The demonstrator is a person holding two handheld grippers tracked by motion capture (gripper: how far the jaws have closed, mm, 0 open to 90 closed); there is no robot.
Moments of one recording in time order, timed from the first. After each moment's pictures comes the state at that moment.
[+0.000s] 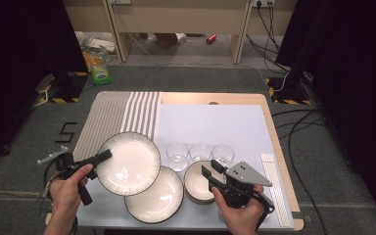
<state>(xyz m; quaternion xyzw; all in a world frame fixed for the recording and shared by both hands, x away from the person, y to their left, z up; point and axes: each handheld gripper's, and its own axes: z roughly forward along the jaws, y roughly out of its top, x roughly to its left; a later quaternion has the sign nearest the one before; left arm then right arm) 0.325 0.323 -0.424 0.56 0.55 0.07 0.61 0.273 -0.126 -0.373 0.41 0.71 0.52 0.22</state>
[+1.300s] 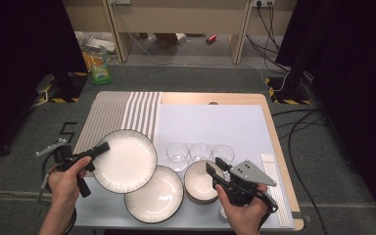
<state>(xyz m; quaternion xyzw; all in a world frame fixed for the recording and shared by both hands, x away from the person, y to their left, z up) 0.342 0.330 -0.417 0.56 0.55 0.08 0.61 0.276 -0.134 -0.372 0.42 0.70 0.52 0.23</state>
